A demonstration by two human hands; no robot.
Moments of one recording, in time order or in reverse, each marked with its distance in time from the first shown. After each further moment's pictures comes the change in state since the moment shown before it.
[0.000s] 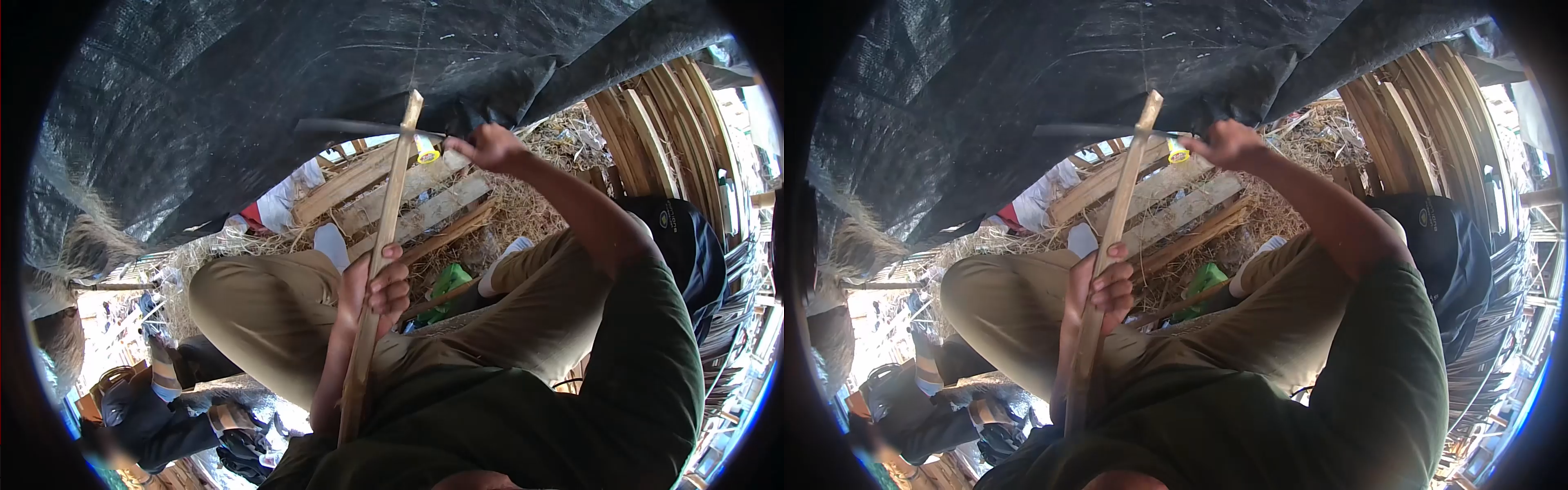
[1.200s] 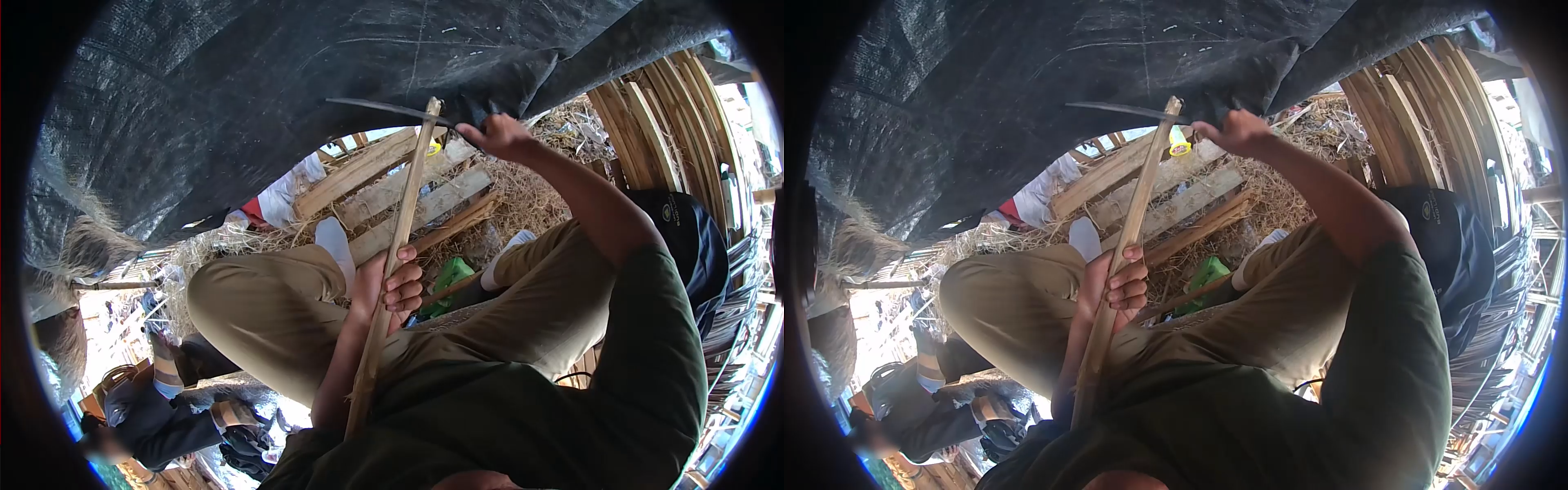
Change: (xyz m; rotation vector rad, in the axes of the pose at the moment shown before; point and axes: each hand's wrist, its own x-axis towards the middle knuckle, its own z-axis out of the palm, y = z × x) left_hand 0.010 -0.008 -0.012 0.095 0.031 -0.083; right_hand 0.028 0.053 0.030 -0.004 0.252 -0.118
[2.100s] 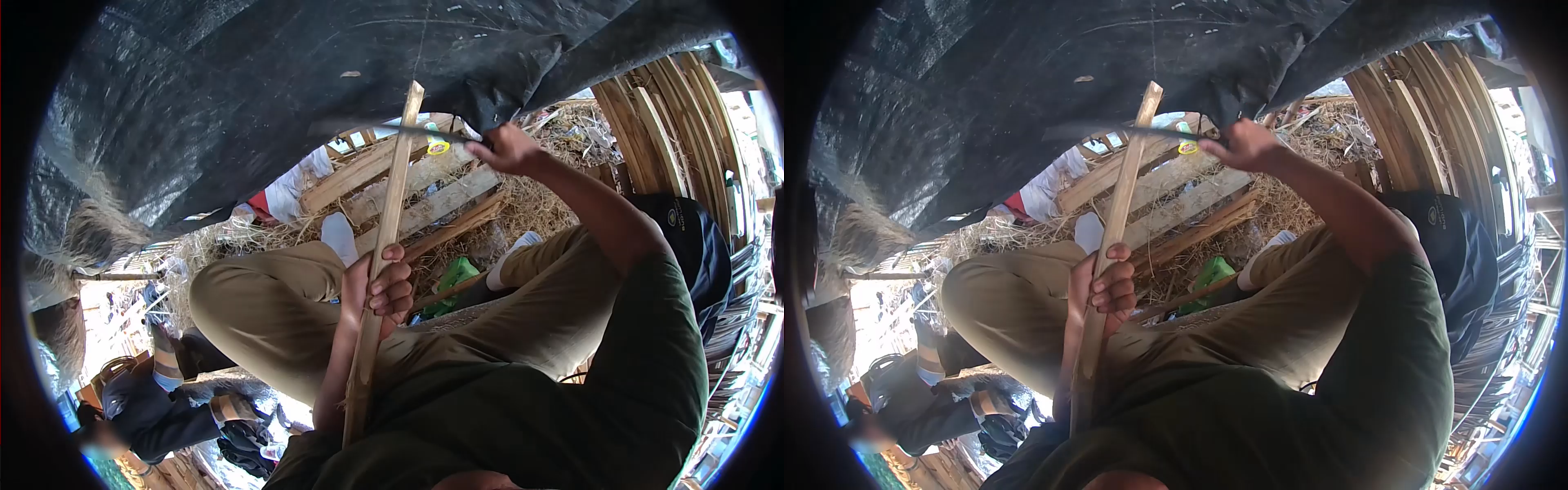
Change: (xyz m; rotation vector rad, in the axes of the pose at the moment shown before) left_hand -0.024 0.001 -0.010 -0.131 -0.193 0.105; right_hand -0.022 -0.015 -0.006 -0.006 -0.112 -0.150
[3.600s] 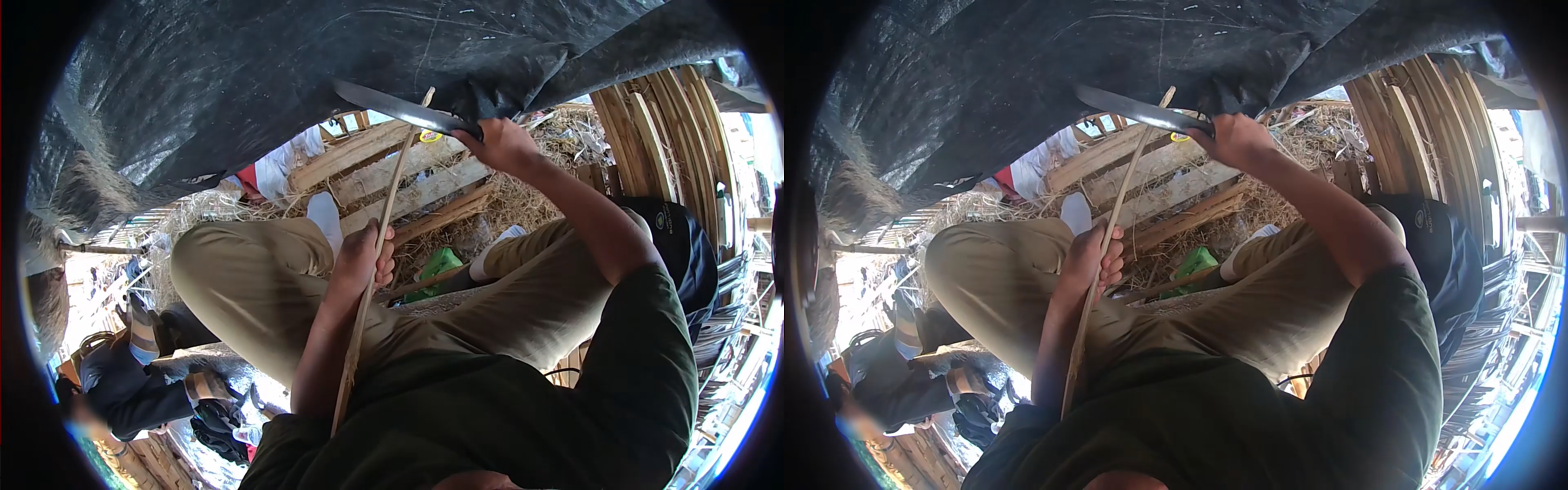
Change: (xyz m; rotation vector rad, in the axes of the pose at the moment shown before) left_hand 0.006 -0.014 -0.007 0.871 0.574 0.189; right_hand -0.034 -0.062 -0.022 -0.146 0.036 0.162
